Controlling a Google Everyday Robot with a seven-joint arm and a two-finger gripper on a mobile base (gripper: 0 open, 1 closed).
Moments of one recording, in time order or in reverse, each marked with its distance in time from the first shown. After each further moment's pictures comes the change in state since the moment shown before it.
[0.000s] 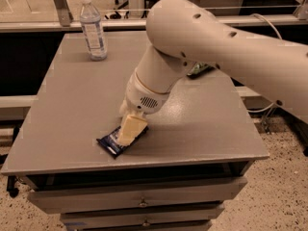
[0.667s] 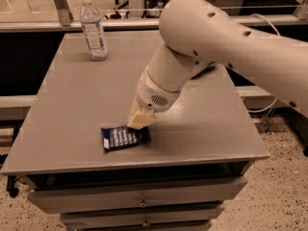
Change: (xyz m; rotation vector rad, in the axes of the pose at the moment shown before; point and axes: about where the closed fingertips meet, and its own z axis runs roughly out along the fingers) arm 0.020 -0.005 -0.011 0.020 0.010 0.034
